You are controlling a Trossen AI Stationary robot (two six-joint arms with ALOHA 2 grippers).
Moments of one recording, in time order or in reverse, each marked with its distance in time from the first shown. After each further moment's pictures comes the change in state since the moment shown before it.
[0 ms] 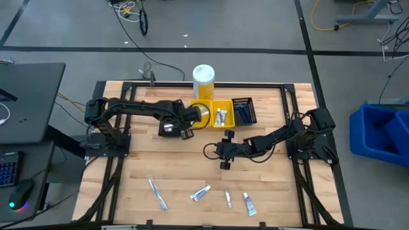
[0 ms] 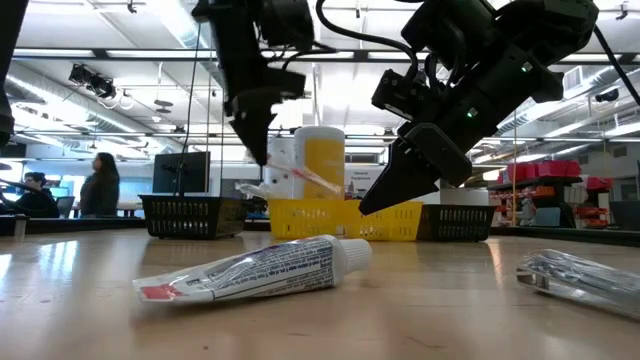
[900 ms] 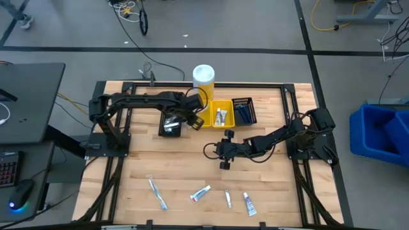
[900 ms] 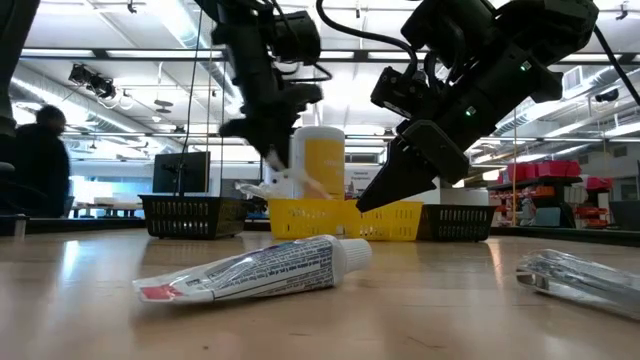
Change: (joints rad) left arm 0.118 0.047 0.039 0.087 0.241 -0.461; right arm 0.000 0.000 0.000 0.015 0.000 0.000
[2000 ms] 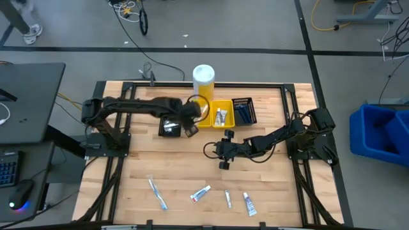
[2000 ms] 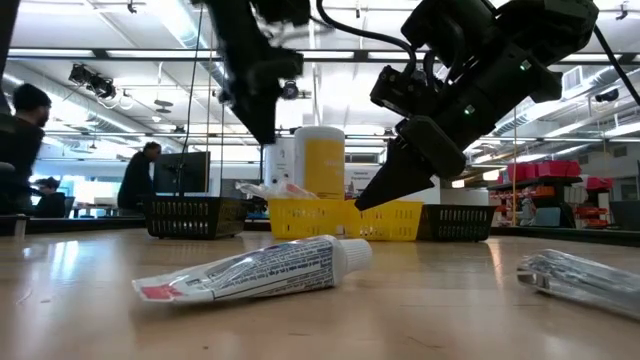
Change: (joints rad) left arm -0.129 -0.096 0.001 -0.094 -0.230 0.284; right arm 0.000 0.000 0.000 0.010 0.000 0.026
